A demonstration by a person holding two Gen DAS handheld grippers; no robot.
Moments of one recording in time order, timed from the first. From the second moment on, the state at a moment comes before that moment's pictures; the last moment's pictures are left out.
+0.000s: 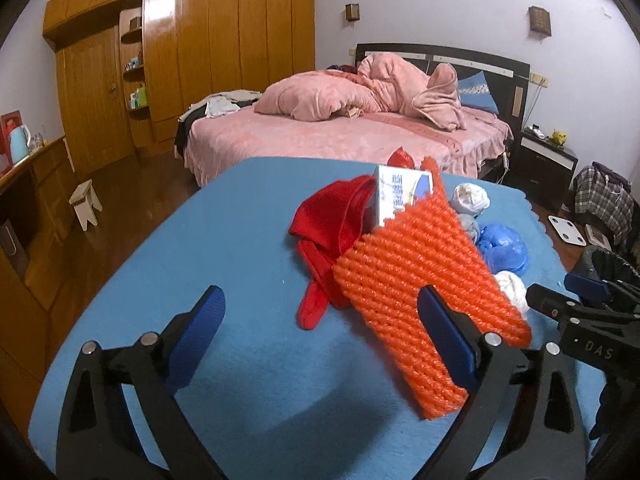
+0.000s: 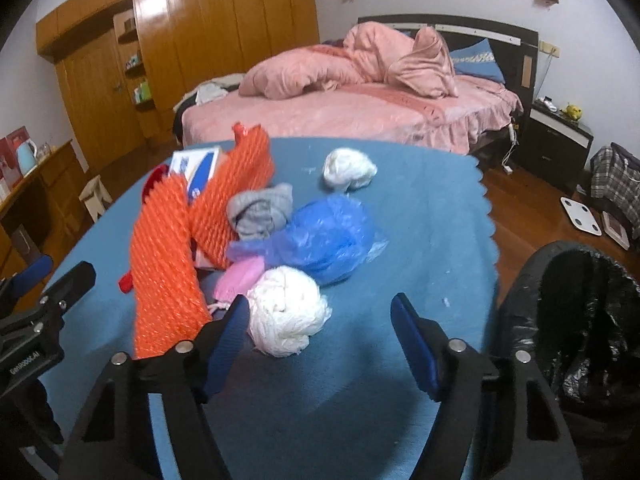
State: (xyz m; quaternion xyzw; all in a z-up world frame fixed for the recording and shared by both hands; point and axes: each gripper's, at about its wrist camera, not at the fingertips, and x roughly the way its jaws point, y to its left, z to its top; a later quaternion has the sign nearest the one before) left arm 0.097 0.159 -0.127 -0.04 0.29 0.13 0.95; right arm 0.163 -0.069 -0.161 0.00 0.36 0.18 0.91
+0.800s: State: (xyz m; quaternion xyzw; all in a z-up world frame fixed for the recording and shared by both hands) left arm 0.119 0.137 -0.154 -0.05 0.34 0.07 0.94; right arm 0.168 -0.056 -0.177 -0.02 0.37 0.20 0.90
